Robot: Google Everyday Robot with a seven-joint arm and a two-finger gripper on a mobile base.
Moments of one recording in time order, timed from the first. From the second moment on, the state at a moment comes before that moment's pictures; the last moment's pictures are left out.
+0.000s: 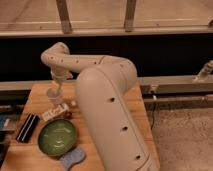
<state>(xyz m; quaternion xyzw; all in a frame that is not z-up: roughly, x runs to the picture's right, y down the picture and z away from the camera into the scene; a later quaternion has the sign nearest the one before) -0.264 -0.017 0.874 -0.27 0.01 0.27 0.92</state>
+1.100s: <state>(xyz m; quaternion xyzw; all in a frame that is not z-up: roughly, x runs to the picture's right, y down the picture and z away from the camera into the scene) -0.286 -0.001 0.887 -0.28 -0.02 0.24 0.93</state>
